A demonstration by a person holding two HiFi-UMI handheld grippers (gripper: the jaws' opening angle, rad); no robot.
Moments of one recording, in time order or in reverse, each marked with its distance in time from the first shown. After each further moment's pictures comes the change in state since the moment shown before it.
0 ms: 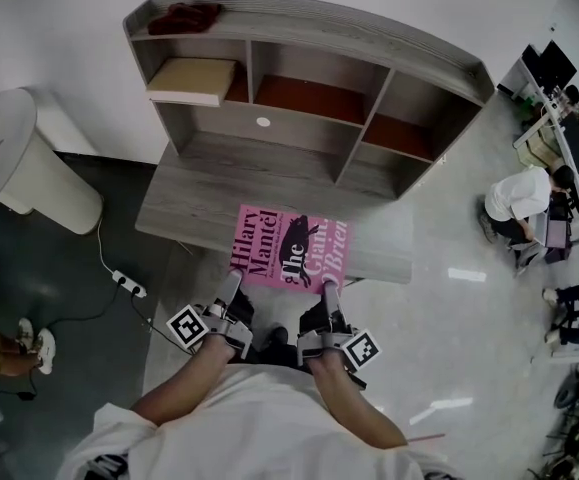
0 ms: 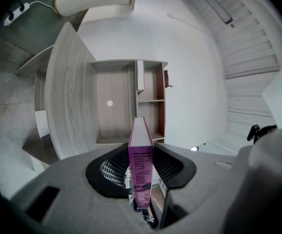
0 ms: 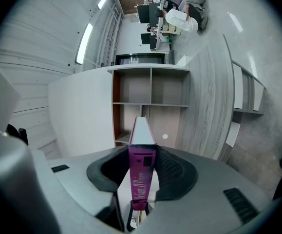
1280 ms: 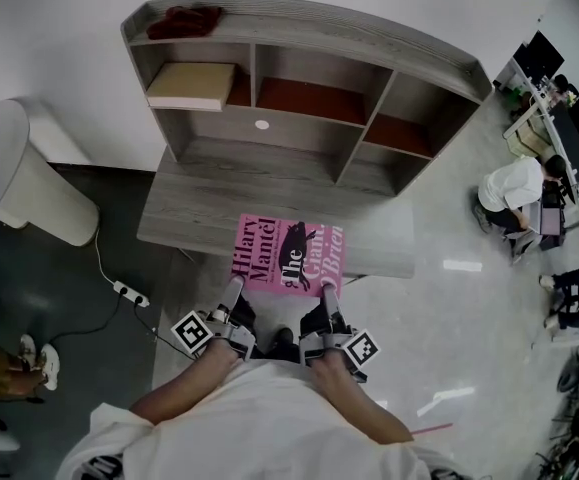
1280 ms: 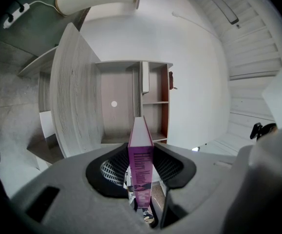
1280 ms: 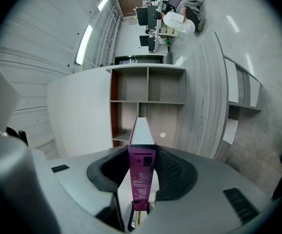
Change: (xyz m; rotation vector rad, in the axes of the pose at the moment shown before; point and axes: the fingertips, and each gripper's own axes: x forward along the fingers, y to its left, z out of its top) left arm 0.001 0.003 0.002 -0.006 0.033 0.036; right arm -0.003 -0.001 -0.001 0.008 -0.021 -0.018
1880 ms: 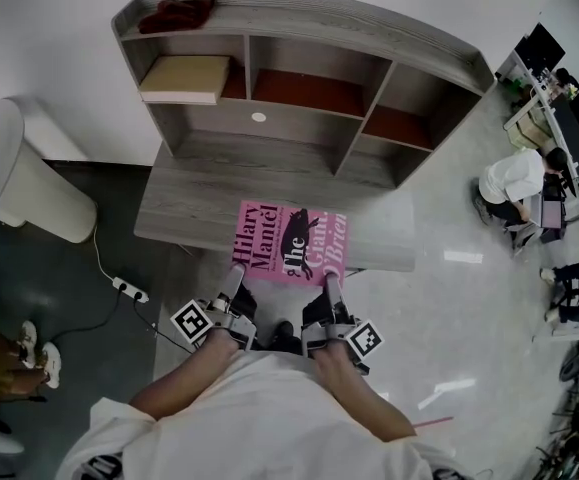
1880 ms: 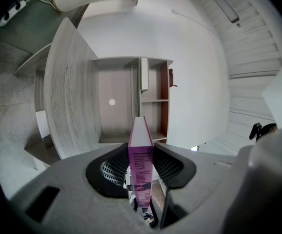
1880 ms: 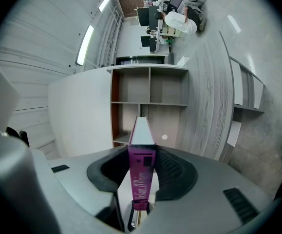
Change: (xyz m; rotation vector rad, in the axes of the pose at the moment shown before) left arm 0.001 0.001 0.002 0.000 0.013 -0.021; right arm 0.000 -0.001 -0.003 -0.004 -0.007 0.015
